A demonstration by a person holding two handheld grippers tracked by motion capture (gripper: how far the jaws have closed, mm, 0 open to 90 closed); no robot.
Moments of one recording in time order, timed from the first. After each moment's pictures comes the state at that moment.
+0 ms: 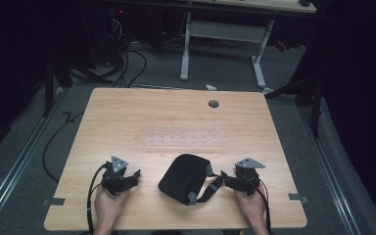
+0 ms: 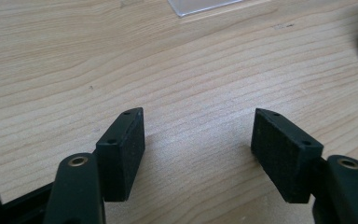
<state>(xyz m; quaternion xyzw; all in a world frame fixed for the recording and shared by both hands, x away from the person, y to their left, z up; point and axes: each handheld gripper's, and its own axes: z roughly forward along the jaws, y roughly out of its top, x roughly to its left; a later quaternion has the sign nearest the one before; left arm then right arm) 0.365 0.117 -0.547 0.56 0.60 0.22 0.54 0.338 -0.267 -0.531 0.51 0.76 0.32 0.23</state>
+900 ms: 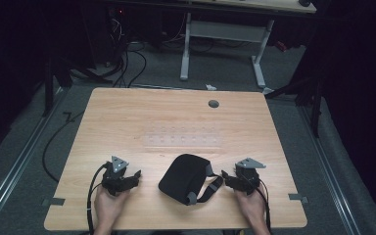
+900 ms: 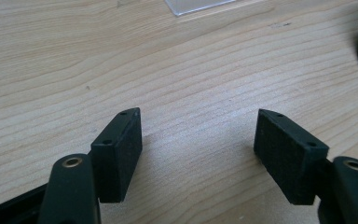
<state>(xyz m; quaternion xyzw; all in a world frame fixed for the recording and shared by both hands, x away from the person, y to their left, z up) 0.364 0.116 -0.547 0.56 0.60 0.21 0.54 0.338 -0.267 -0.531 0.52 0.76 0.32 0.23</state>
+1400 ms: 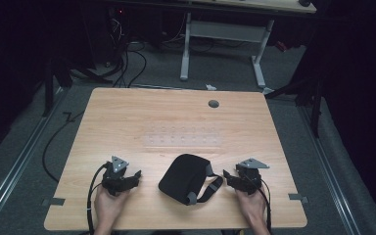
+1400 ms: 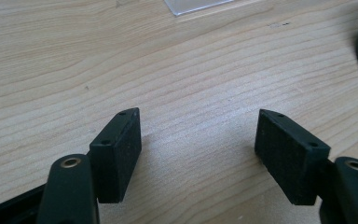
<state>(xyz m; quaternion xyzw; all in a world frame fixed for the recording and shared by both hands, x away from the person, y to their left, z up) 0.364 0.116 -0.547 0.56 0.60 0.21 0.54 0.335 -0.274 -0.529 0.53 0.75 0.34 0.21</state>
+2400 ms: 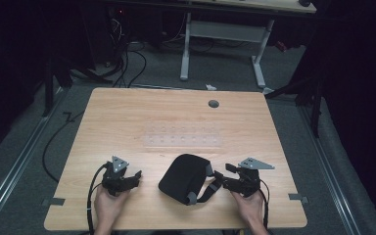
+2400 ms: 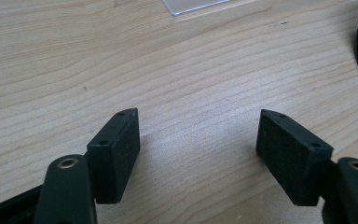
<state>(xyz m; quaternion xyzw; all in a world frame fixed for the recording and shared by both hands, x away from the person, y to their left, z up) 0.364 0.116 -0.547 0.56 0.59 0.21 0.54 0.320 -0.254 -0.493 0.47 0.75 0.45 0.14</state>
